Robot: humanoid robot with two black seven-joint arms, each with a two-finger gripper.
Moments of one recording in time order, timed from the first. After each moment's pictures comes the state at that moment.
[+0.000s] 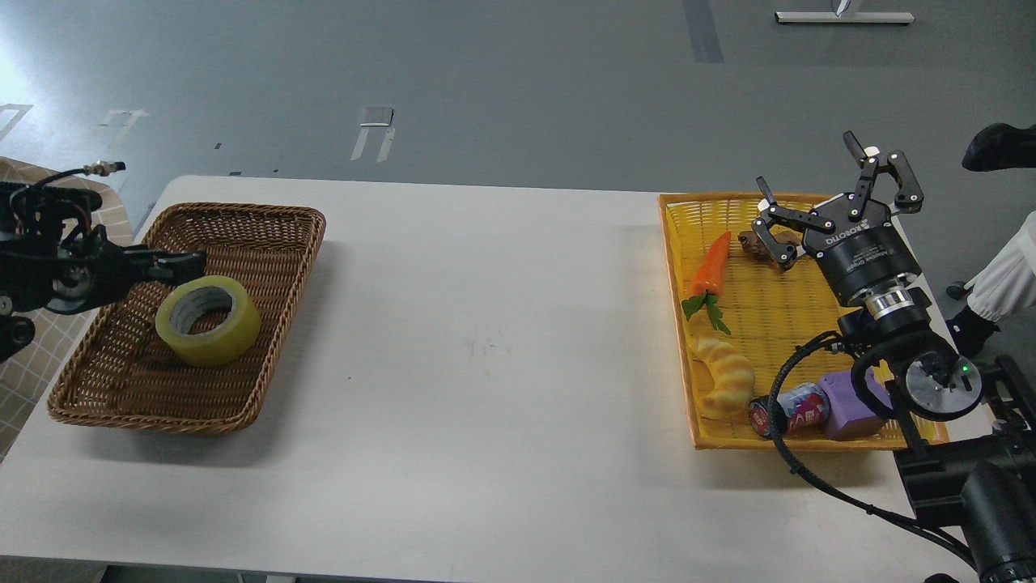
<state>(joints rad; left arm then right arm) -0.80 0.95 -0.46 -1.02 1.55 -0.28 -0.12 0.41 -0.10 1.49 0.96 -0.15 0.49 -0.13</state>
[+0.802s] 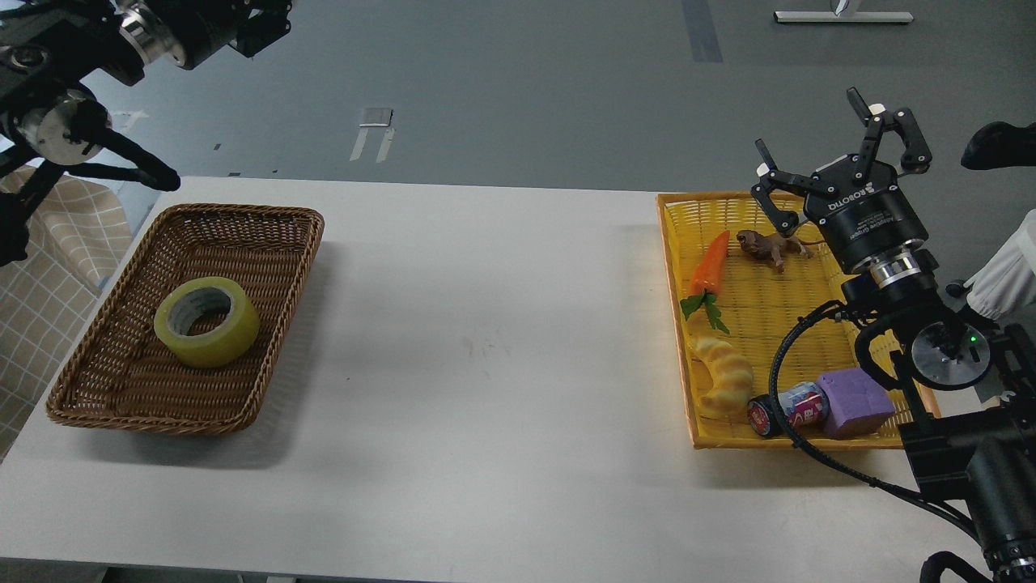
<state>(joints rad) -1.09 0.68 -0.57 -1.00 0.37 -0.29 -0.27 0.48 -0.11 1.49 1.00 -0.16 0.49 -0.14</state>
